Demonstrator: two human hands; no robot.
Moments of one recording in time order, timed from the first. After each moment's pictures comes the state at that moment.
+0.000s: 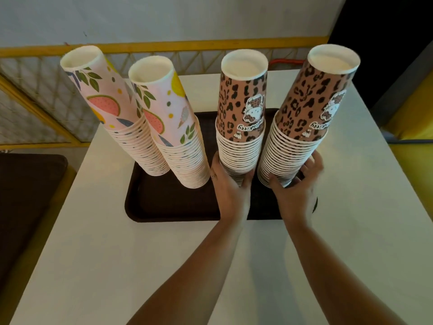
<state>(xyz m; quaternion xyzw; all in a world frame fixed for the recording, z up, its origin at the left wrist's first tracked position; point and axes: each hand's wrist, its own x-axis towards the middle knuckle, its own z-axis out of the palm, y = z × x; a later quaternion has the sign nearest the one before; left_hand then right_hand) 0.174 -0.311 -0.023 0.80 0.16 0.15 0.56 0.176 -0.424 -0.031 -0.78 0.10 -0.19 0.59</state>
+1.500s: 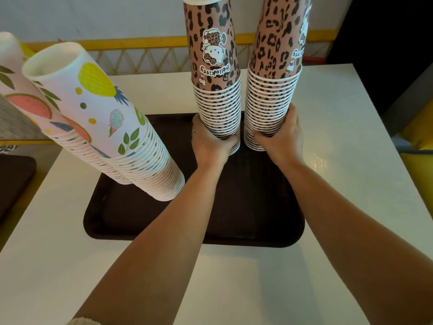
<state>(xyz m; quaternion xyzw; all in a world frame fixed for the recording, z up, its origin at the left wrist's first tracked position) 0.295 -0.316 -0.015 0.82 0.20 0.17 0.51 0.320 -0.456 -0.022 -0.87 -0.01 -0.13 0.48</state>
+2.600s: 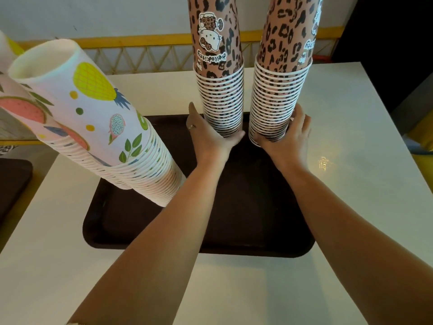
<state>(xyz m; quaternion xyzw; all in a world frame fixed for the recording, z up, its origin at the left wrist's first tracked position) 0.304 -0.306 -0.005 0.85 0.19 0.15 0.47 0.326 -0.447 -0.042 -0.88 0.03 -0.15 0.46</state>
